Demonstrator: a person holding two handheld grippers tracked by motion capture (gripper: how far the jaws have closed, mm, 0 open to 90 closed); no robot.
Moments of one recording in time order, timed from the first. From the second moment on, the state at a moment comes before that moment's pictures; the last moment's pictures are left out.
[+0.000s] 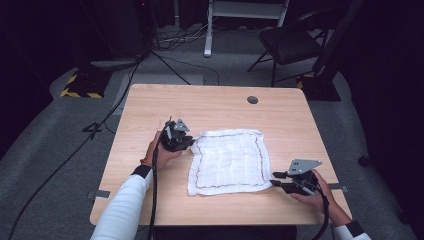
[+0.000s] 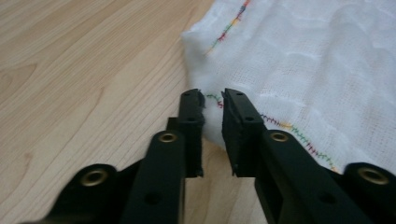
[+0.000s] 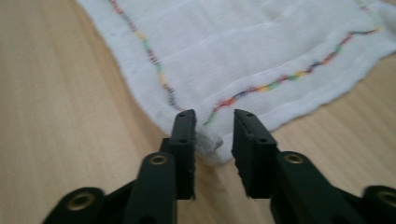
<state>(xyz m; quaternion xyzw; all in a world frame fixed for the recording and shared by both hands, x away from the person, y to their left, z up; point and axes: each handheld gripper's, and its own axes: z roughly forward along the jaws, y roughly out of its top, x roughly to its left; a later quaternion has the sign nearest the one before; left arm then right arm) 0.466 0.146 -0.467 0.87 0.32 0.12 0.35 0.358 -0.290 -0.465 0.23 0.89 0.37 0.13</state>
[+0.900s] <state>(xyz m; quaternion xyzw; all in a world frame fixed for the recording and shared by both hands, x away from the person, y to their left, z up) 0.505 0.134 -0.488 0.85 0.39 0.12 0.34 0.515 -0.252 -0.473 0.38 0.83 0.35 0.19</state>
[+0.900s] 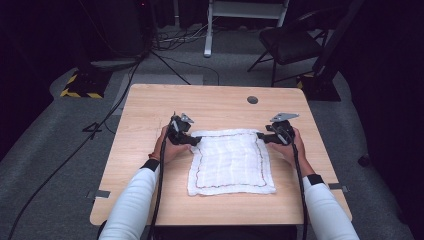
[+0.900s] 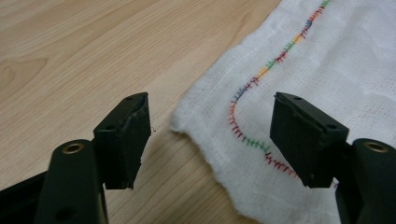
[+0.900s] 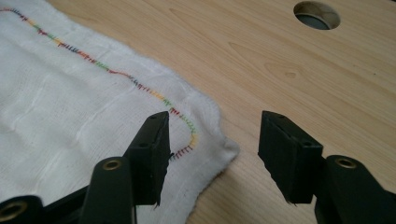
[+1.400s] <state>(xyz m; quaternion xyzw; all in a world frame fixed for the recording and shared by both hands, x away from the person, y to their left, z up) 0.502 0.132 -0.486 0.87 0.34 0.12 0.34 0.521 -0.244 -0.481 0.37 0.84 0.35 0.20</state>
